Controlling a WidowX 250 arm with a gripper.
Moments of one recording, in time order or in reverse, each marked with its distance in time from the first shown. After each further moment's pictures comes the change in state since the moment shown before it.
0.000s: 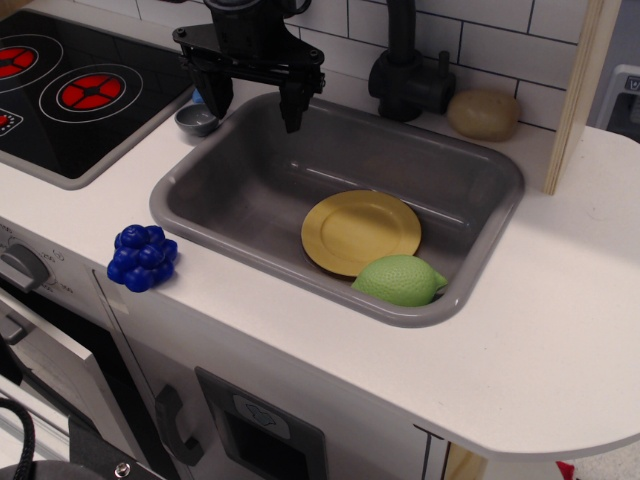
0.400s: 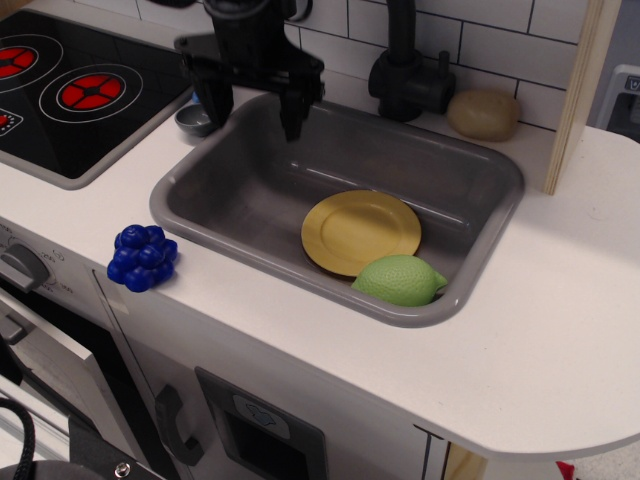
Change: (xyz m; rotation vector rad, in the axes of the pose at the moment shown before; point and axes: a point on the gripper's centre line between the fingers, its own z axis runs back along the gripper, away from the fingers) arm -0.008 -0.002 -0.009 -0.007 0.037 -0.002
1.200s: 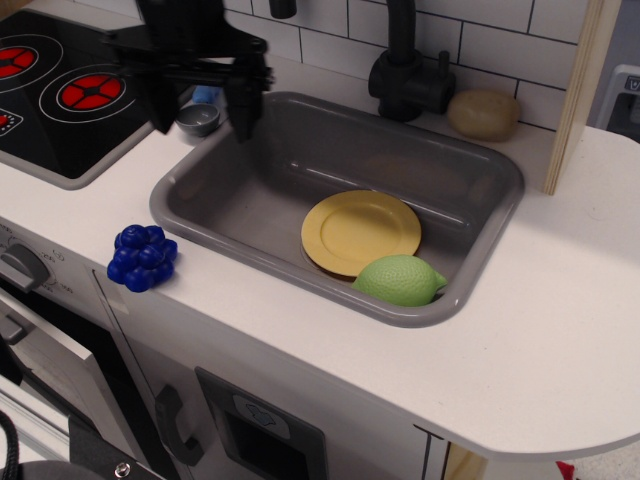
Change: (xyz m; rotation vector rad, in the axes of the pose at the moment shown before) arm -0.043 0.026 0.051 -0.065 0.075 0.062
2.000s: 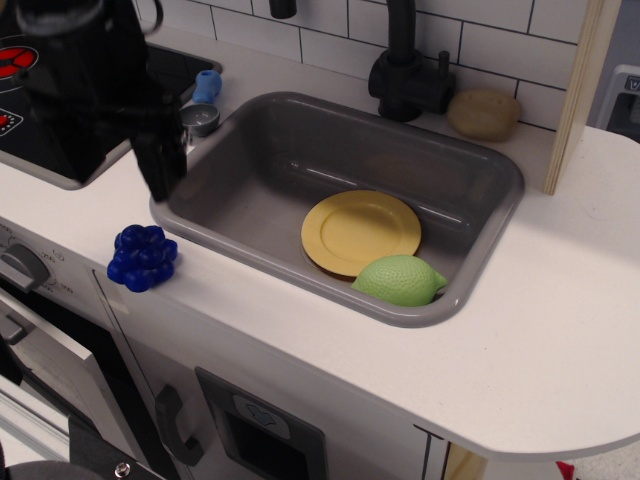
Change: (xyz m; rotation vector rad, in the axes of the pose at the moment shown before) arm -0.055 0.022 0.005 0.026 0.055 -0.127
